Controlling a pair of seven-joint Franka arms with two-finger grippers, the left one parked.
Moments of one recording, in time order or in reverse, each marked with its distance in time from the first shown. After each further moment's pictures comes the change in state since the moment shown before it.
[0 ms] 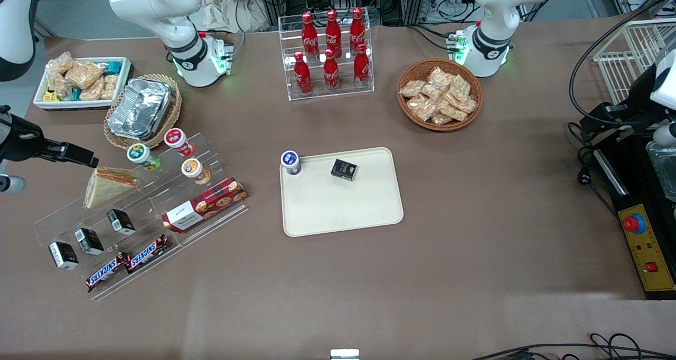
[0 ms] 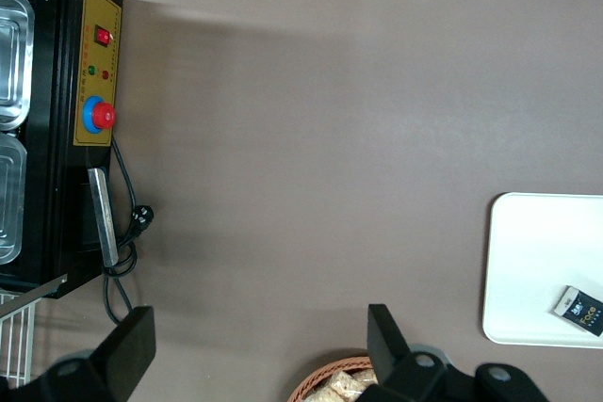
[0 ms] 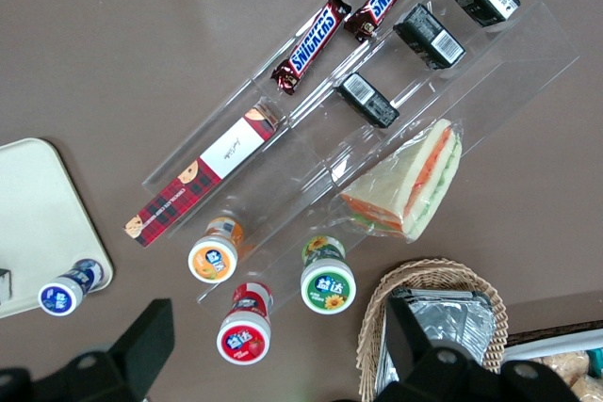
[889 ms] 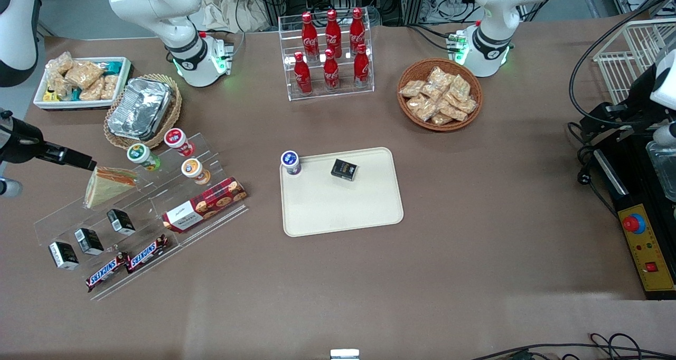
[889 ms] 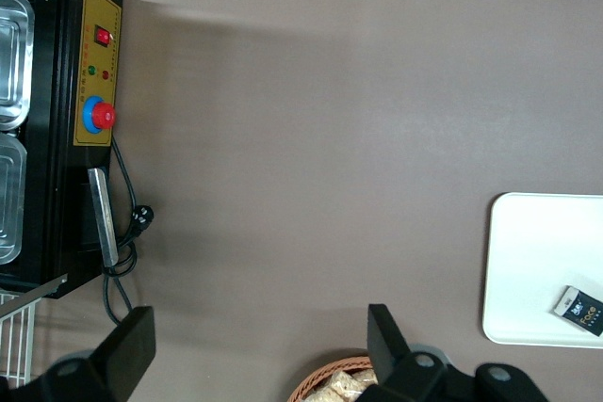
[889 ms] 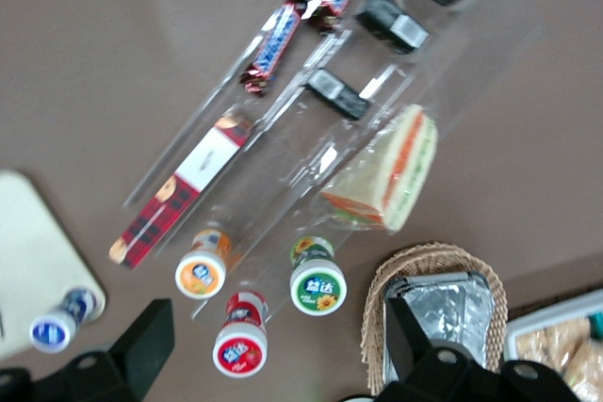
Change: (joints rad) arm -0.005 0.010 -0.006 -0.005 -0.047 0.004 0.170
